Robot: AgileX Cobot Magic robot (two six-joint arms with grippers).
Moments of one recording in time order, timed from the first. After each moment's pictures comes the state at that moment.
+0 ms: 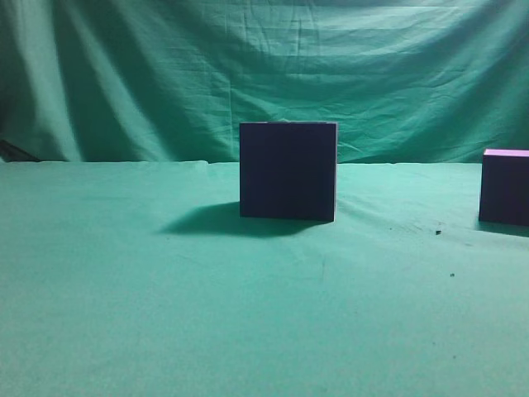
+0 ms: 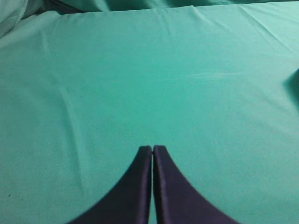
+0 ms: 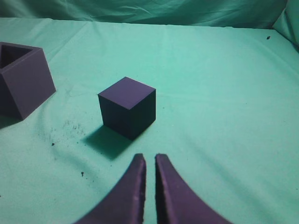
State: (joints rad) left arm -0.11 -0.02 0.02 0.09 0.36 -0.03; right arm 0.10 -0.01 0.03 0.15 0.39 -0.17
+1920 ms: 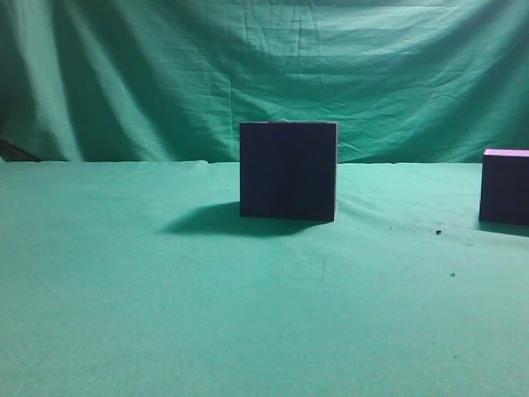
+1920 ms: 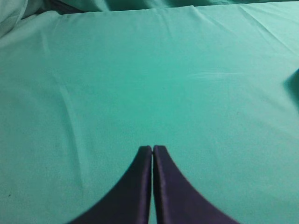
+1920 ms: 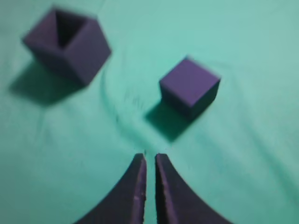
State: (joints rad) left arm -0.11 -0.02 0.02 0.09 0.36 -0.03; right arm 0.10 0.70 -0.55 0.40 0.76 -0.40
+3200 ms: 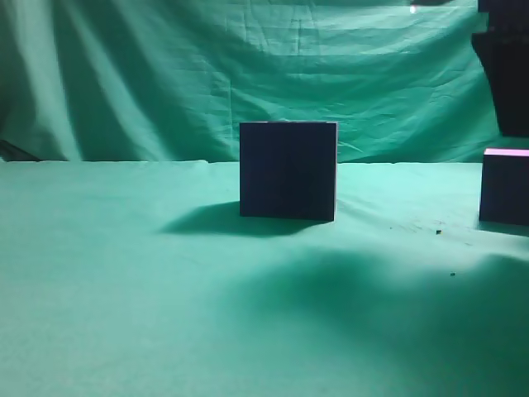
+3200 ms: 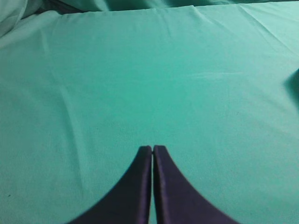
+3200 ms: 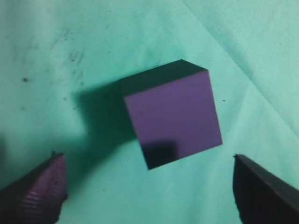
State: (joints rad) left arm -0.11 -0.02 0.02 0.09 0.36 -0.03; right arm 0.35 1.68 -1.22 -0.14 1.09 -0.40
